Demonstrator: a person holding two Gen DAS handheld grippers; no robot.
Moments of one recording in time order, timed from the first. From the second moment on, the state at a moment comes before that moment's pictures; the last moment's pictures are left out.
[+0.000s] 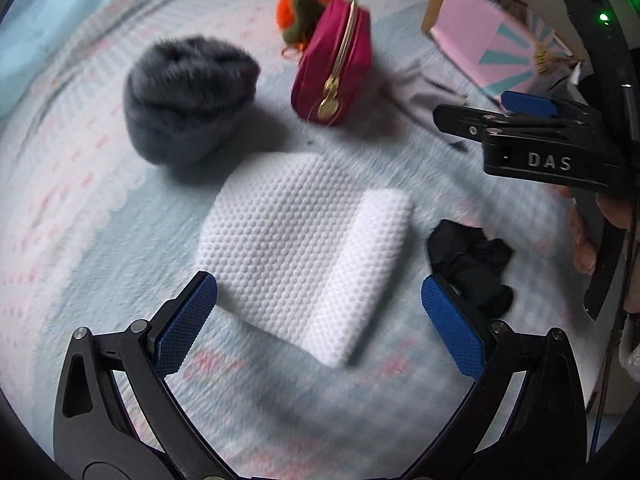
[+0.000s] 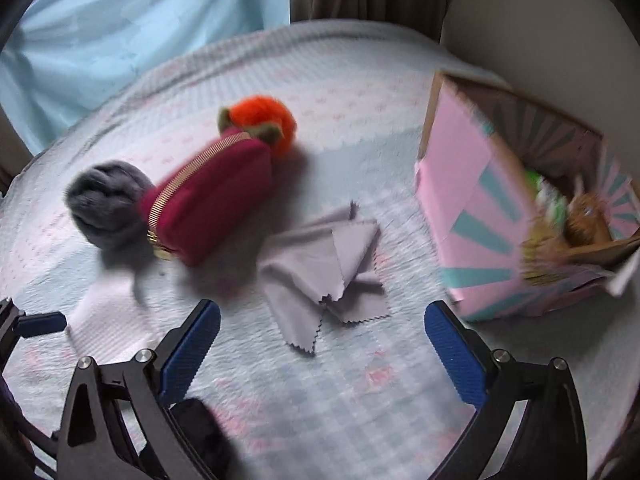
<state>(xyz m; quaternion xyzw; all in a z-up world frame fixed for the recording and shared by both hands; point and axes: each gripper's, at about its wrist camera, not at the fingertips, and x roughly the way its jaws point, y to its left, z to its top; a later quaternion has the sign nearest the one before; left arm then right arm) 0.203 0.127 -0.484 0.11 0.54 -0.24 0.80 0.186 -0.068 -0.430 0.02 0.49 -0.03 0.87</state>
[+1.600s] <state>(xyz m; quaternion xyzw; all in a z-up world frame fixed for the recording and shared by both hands) 0.204 0.109 -0.336 0.08 0.50 -0.19 0.84 0.182 -0.074 -0.286 0.07 0.43 -0.01 0.90</state>
